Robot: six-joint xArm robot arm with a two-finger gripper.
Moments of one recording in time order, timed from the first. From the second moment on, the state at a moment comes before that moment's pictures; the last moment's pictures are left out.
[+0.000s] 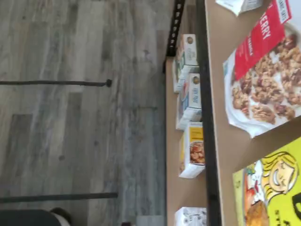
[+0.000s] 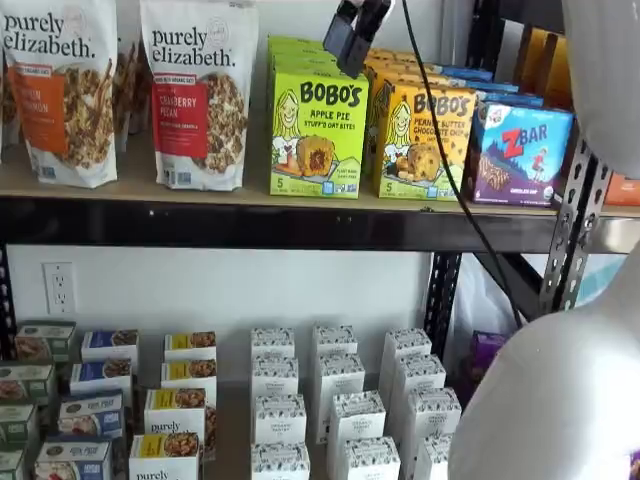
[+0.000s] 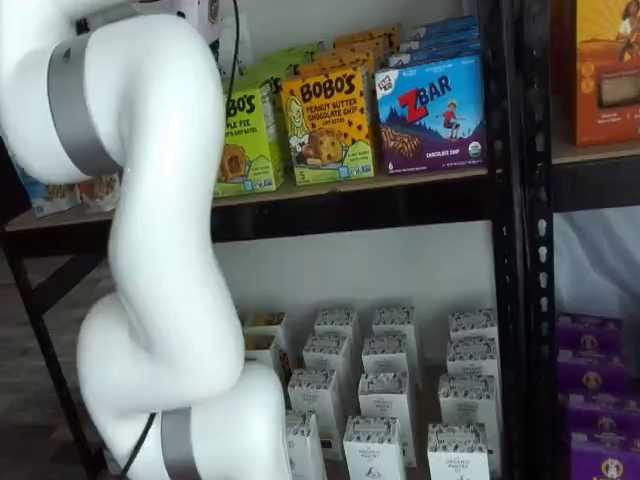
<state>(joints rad) 0.19 -0.28 -1.58 0.40 1.71 -1.28</state>
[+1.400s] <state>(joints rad) 0.19 -0.23 -1.65 0.42 1.78 -1.27</state>
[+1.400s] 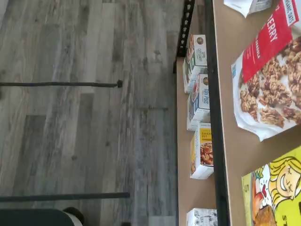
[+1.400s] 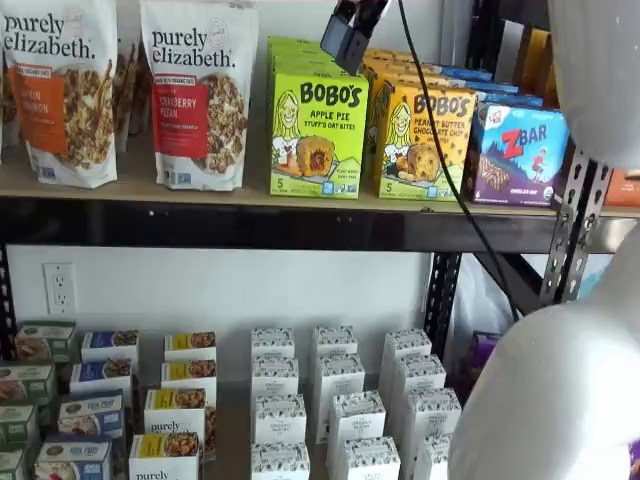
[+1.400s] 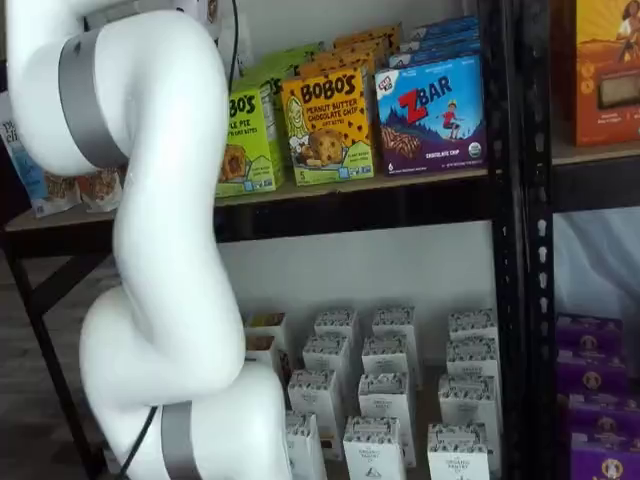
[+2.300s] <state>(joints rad) 0.19 -0.23 -1.65 0.41 1.76 -1.27</state>
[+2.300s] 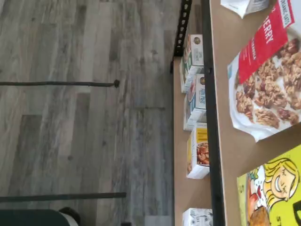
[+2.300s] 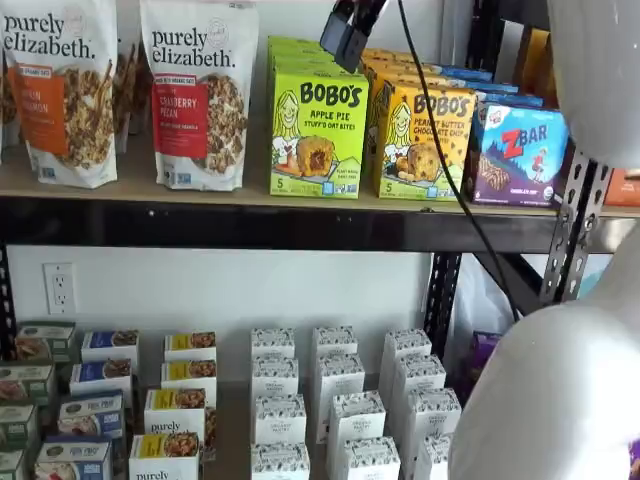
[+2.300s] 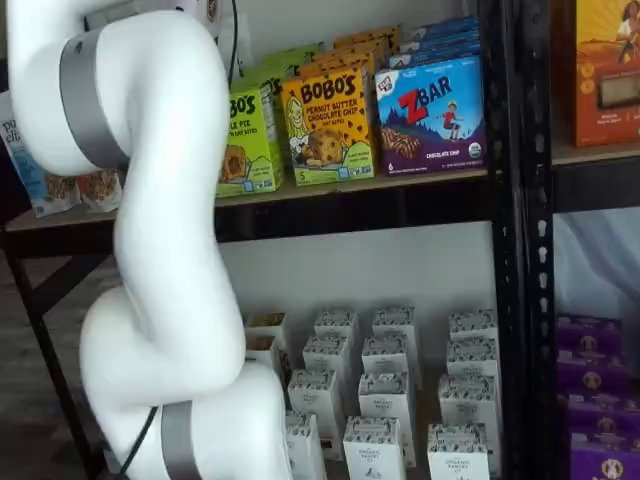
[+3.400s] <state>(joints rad) 0.22 -0.22 -1.58 0.37 1.57 -1.27</state>
